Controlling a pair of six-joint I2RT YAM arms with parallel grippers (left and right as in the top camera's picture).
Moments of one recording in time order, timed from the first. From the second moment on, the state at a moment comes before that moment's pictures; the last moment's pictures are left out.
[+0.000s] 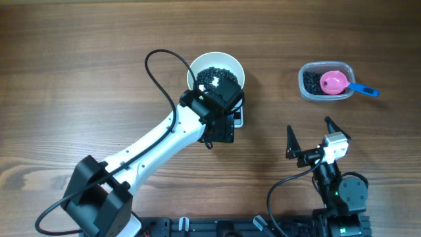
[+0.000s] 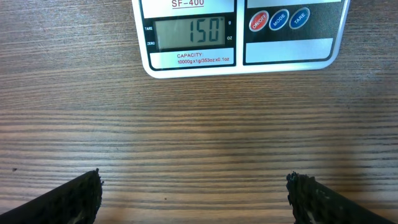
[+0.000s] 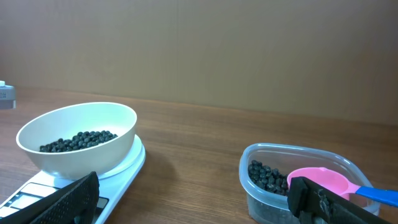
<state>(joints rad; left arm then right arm) -0.75 1.69 1.30 -1.07 -0.11 -0.67 0.10 0.01 0.01 0.00 -0.12 -0.02</state>
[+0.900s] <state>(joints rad) -0.45 1.47 1.29 -0.49 -0.25 -0.68 0.10 0.01 0.01 0.00 -0.12 -0.02</state>
